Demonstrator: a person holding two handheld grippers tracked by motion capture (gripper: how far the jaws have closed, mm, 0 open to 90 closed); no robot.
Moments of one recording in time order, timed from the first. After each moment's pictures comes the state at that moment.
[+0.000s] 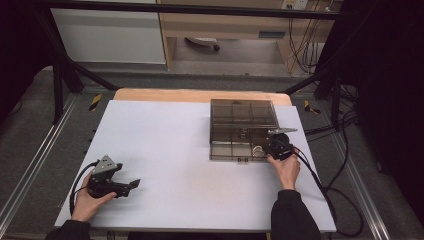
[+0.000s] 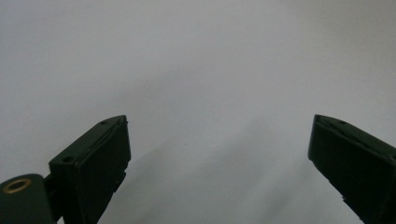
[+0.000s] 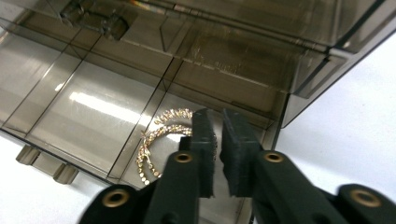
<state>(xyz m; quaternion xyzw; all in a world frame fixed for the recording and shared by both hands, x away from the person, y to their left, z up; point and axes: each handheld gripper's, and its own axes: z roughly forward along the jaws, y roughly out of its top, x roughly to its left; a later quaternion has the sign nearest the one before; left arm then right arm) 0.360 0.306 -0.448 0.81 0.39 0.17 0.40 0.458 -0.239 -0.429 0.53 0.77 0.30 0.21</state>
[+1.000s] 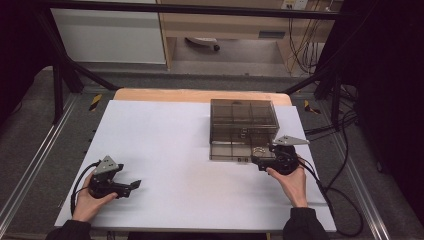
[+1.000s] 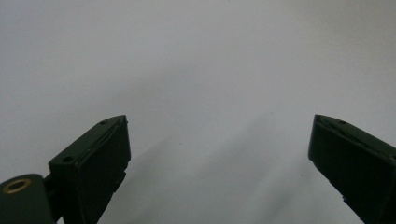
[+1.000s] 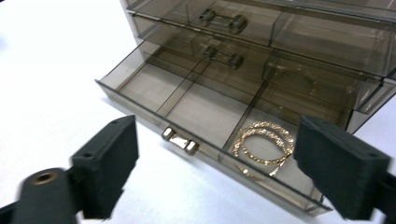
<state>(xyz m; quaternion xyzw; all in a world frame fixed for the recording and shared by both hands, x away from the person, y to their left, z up) 0.360 0.303 -0.448 0.82 0.39 0.16 0.40 0.401 -0.234 -0.400 0.45 0.77 0.42 0.18</state>
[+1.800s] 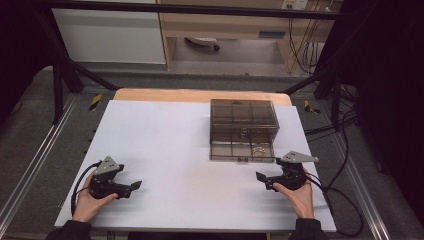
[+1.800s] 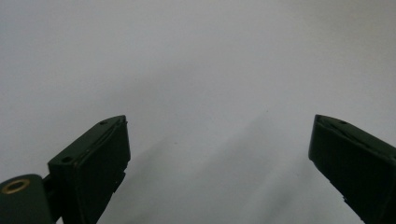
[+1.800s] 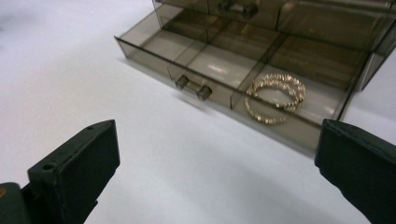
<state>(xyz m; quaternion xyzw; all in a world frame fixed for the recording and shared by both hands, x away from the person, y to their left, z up) 0.359 0.301 -0.449 0.82 0.39 0.16 0.39 0.367 -0.257 -0.427 0.43 0.77 0.44 0.16</state>
